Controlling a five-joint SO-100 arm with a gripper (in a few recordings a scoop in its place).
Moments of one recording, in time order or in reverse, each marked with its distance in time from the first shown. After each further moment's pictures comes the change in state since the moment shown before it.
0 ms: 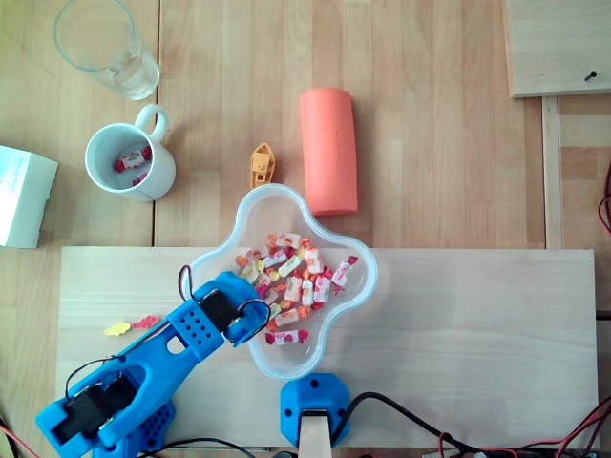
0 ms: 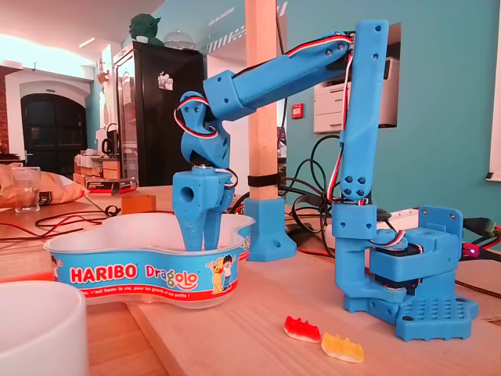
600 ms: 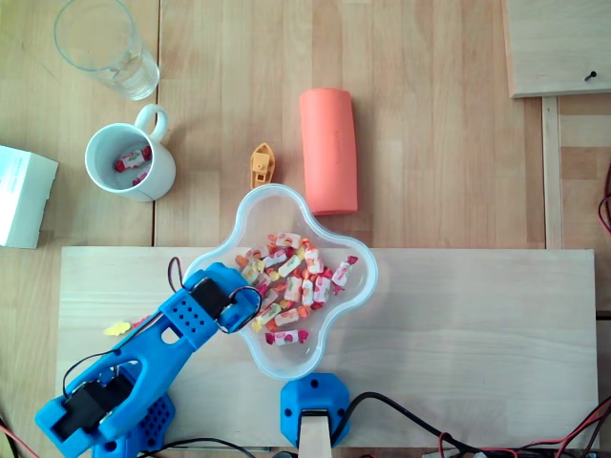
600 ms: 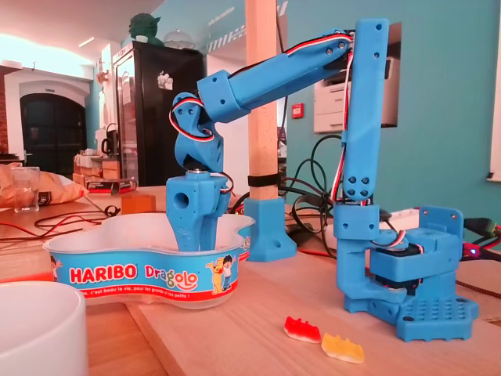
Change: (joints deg) arm -4.4 -0.9 0.4 -0.1 2.6
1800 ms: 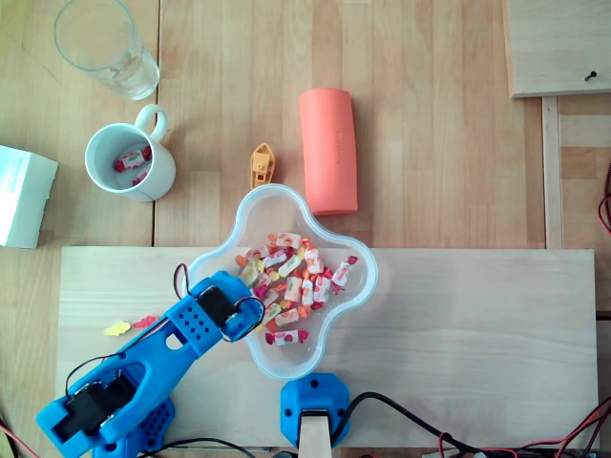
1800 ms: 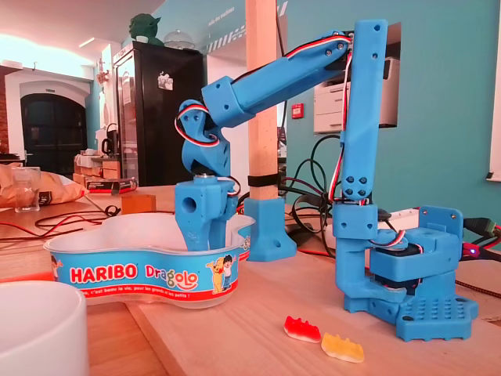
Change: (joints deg) arm 2.8 0.0 2.7 -0.8 0.0
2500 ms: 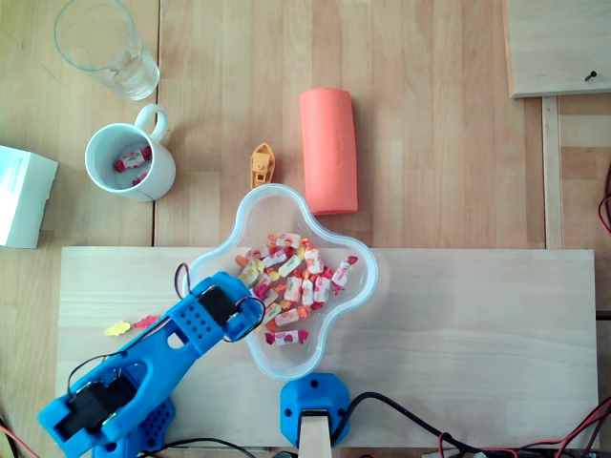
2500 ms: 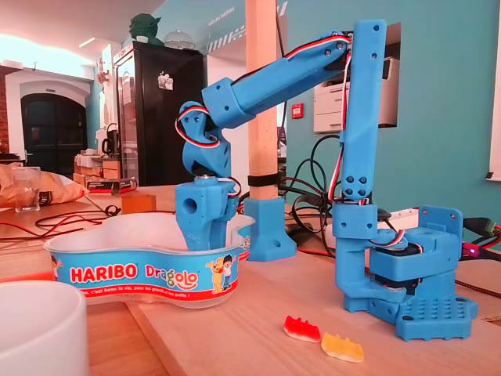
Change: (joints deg) arm 0.0 -1.5 0.2 0.0 0.0
